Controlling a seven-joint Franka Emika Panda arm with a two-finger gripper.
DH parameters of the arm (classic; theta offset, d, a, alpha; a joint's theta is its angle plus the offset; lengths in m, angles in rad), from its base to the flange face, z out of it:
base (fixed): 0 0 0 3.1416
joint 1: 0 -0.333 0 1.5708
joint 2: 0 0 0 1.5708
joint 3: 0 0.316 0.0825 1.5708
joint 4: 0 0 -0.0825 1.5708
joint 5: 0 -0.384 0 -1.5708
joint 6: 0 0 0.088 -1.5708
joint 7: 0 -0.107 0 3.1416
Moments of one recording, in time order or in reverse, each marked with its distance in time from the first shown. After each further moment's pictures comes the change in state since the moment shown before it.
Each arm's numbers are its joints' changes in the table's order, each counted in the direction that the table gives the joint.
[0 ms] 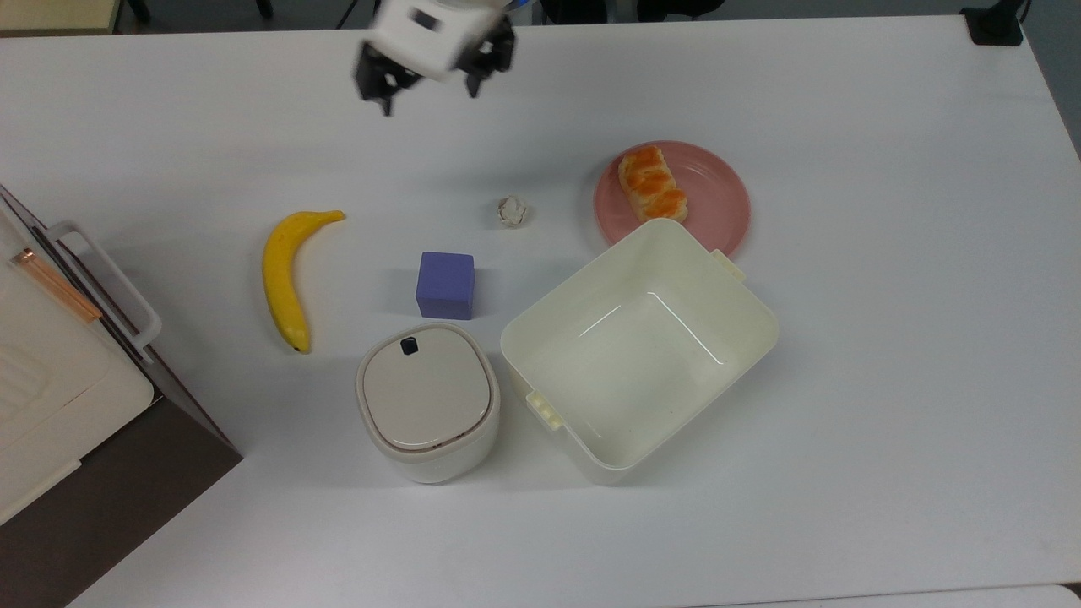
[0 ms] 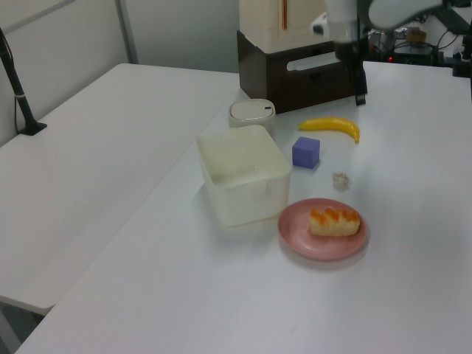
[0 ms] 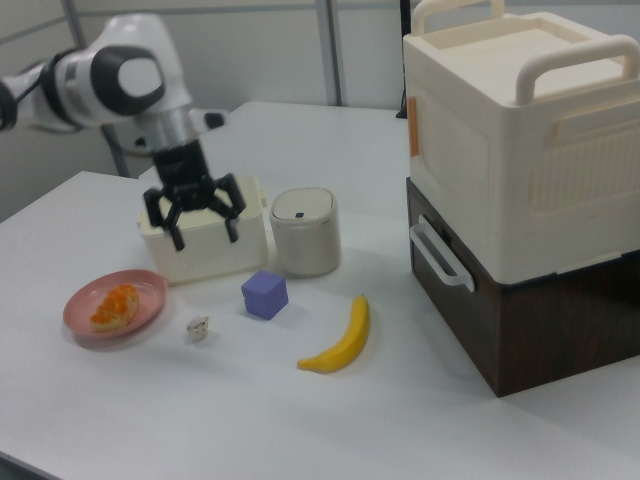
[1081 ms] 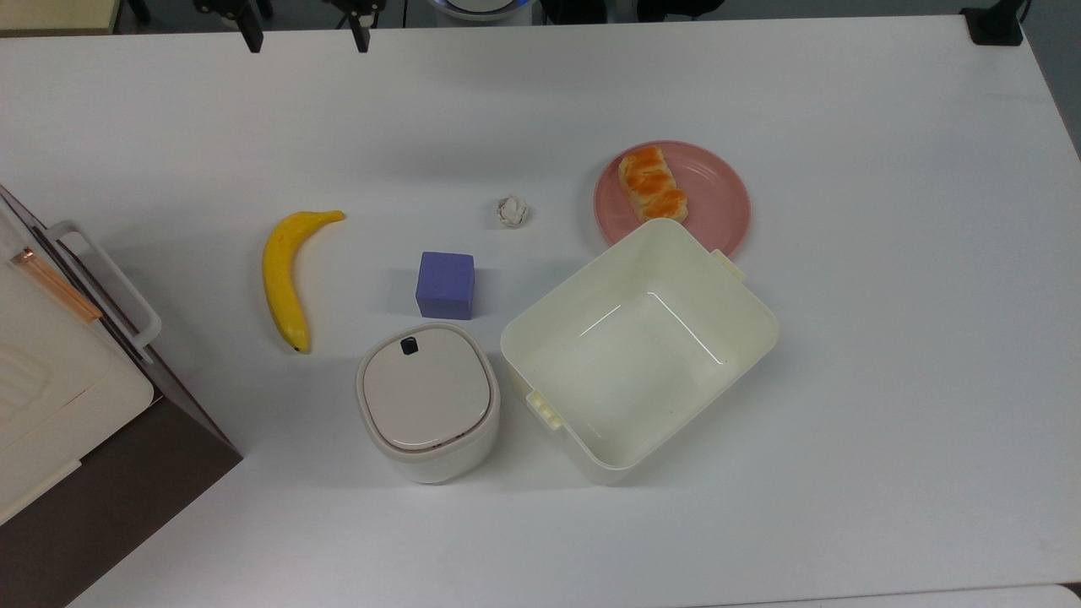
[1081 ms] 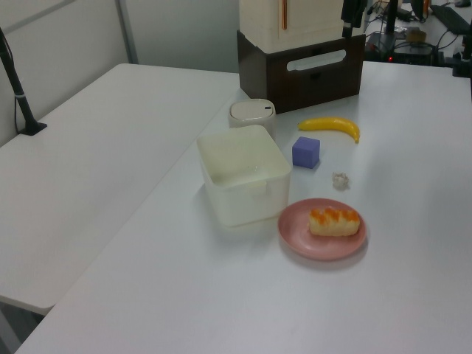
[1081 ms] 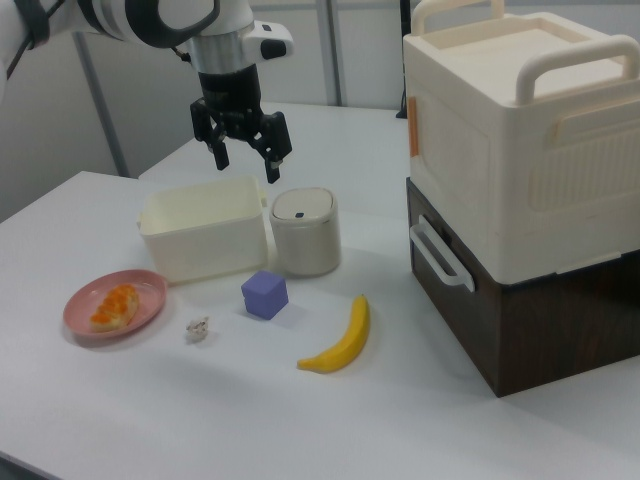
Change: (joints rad) arm 0.176 0.034 -0.069 0.300 -0.273 -0.071 -0.119
